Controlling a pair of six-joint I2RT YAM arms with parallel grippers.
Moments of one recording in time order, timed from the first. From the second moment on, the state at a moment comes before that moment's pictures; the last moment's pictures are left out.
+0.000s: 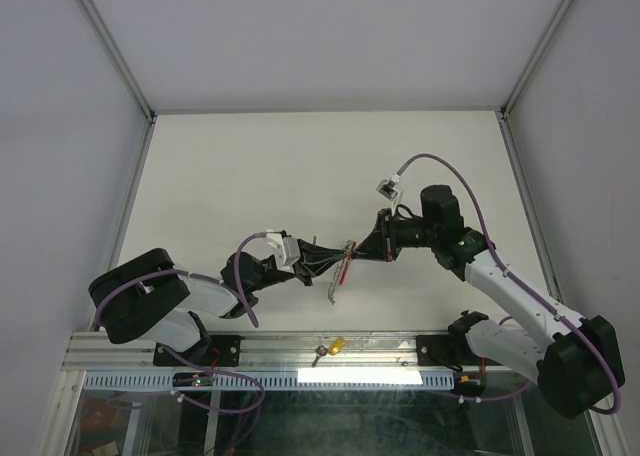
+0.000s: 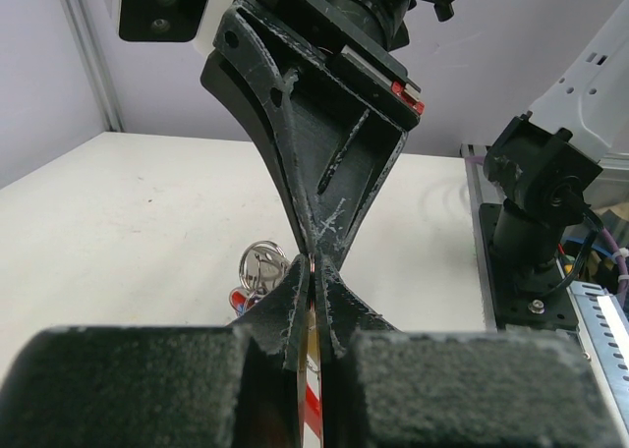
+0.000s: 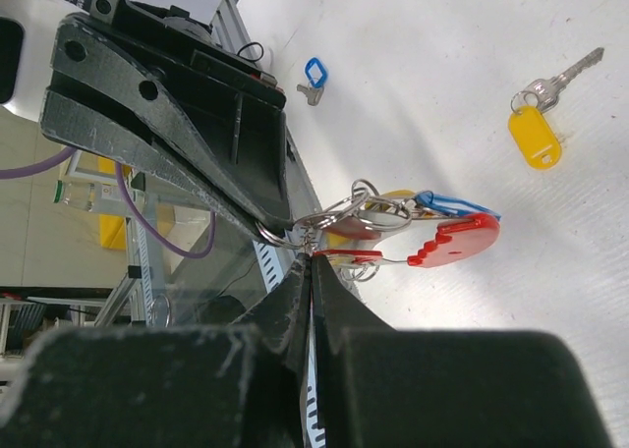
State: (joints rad) left arm -0.95 1.45 0.24 1.55 0.36 -0.08; right arm 0.49 1.01 0.64 -0.15 -0.89 0.44
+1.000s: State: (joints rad) left arm -0.95 1.45 0.24 1.55 0.37 -0.08; right arm 0.49 1.03 0.62 -0.02 -0.98 0.48
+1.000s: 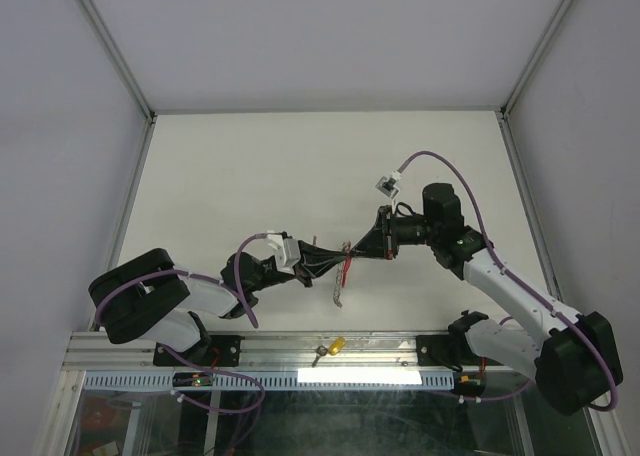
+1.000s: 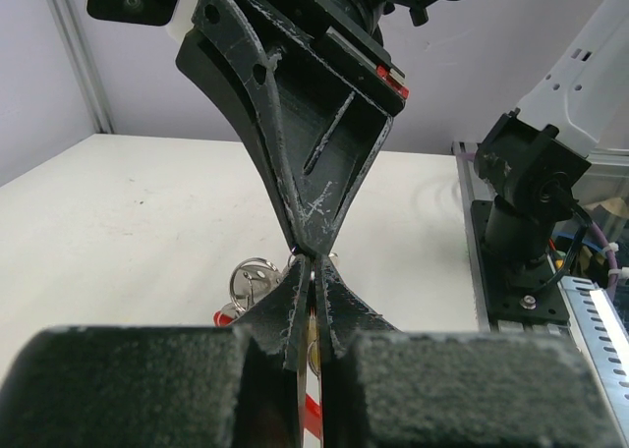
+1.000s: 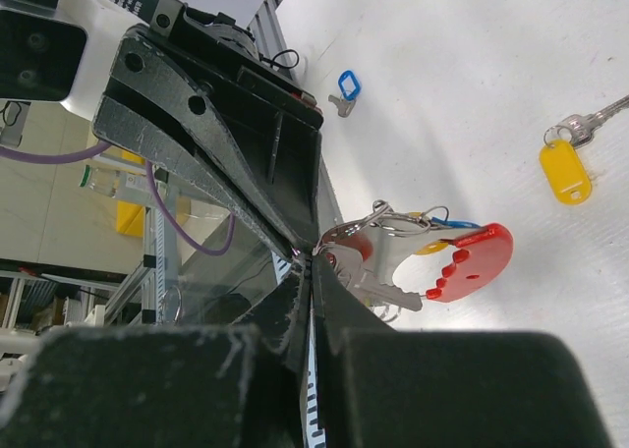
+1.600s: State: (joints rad) left arm -0.95 1.45 0.24 1.54 0.37 -0.08; right arm 0.49 1.07 0.62 -0.13 -0.97 0.41
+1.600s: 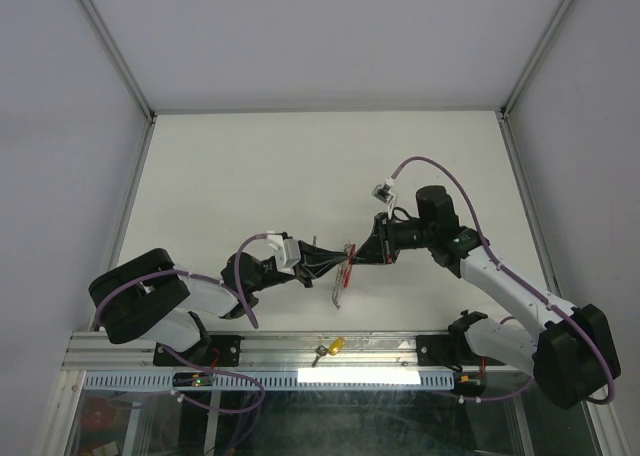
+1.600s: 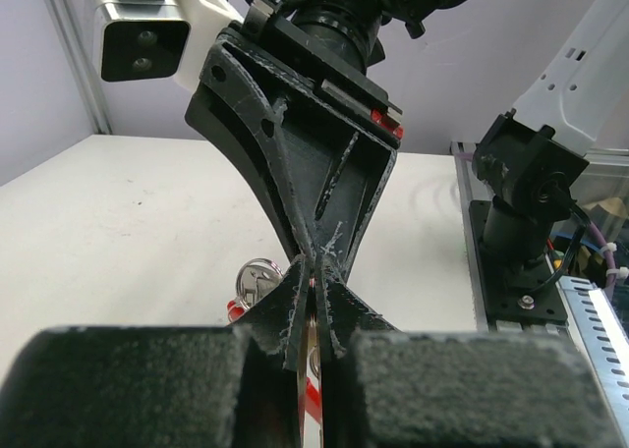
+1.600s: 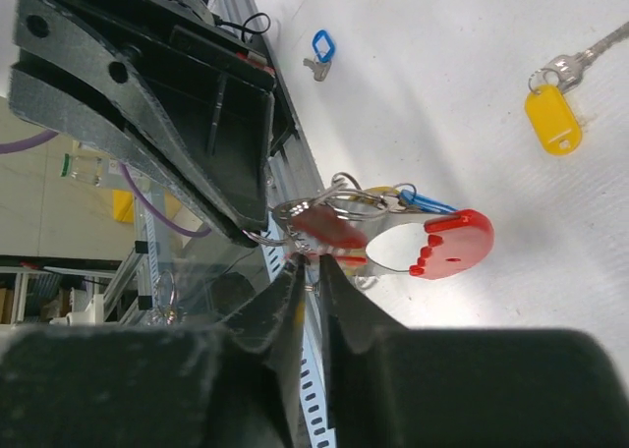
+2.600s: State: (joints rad) left arm -0.95 1.63 0.56 1.24 0.27 -0.04; right arm 0.49 0.69 0.69 -0.40 0.02 0.40
